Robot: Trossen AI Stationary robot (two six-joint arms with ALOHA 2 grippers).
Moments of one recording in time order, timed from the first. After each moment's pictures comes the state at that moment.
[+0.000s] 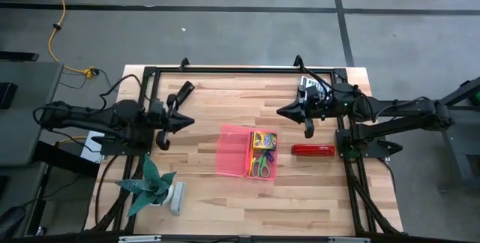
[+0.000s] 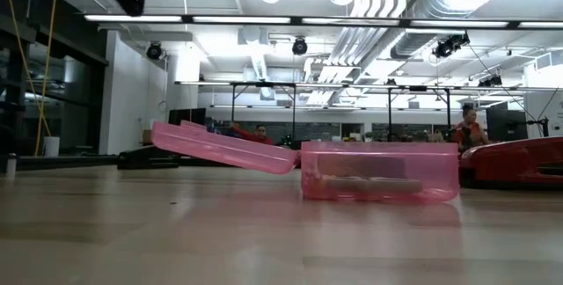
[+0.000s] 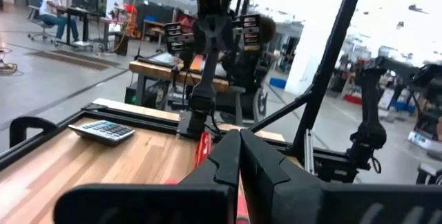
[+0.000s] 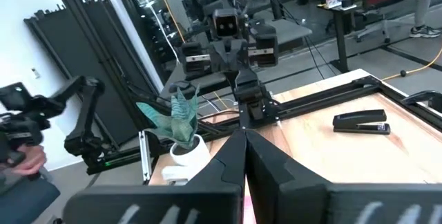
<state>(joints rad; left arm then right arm) 0.03 0.53 0.40 0.21 -0.06 -0.21 -0.06 0.90 0.77 0.09 -0.12 0.31</state>
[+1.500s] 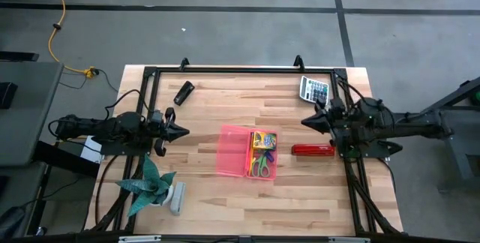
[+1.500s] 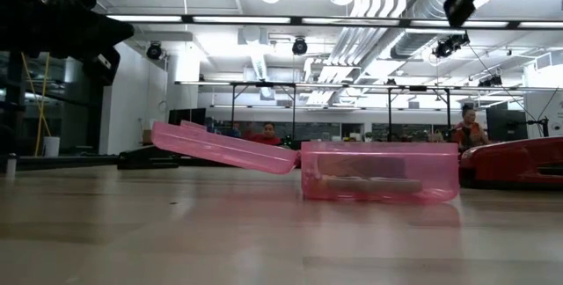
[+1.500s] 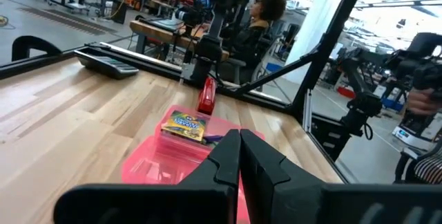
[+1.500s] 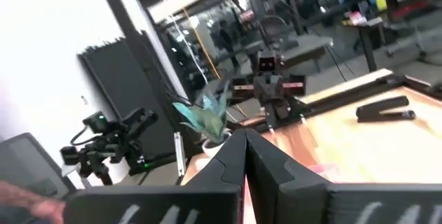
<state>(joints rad) 0.04 0.02 0.01 0.01 -0.04 -0.32 -0.02 0.44 0.41 0.12 -0.14 0.41</state>
